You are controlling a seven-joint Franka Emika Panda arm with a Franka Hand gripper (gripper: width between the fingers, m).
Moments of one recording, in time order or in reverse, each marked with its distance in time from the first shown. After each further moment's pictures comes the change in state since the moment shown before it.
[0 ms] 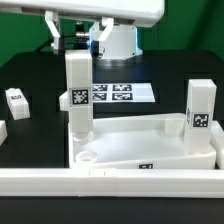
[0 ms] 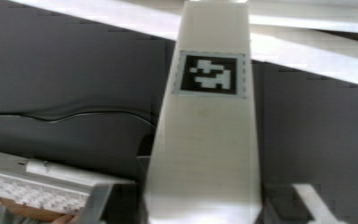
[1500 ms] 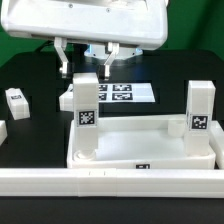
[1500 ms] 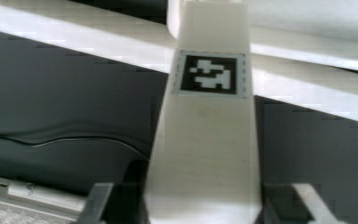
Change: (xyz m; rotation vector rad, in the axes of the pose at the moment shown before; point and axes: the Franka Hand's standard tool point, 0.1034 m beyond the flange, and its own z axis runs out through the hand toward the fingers) arm -0.014 -0.010 0.025 -0.002 -0.017 -0.014
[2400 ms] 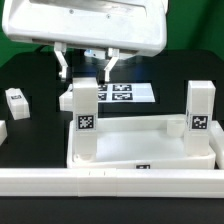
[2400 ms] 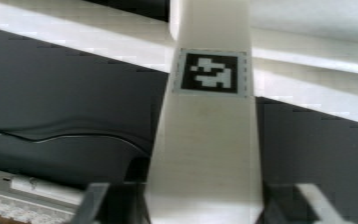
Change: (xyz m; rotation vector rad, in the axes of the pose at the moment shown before) arm -0.003 0.000 0.005 -0.017 0.033 -0.004
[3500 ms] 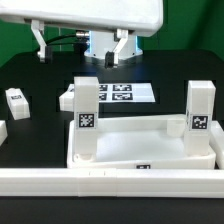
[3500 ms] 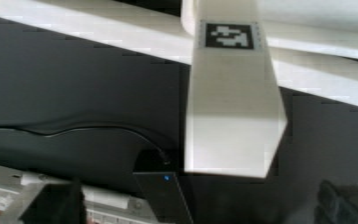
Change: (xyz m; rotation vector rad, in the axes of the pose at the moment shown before) arm 0.007 0.008 -0.019 0.016 -0.033 0.009
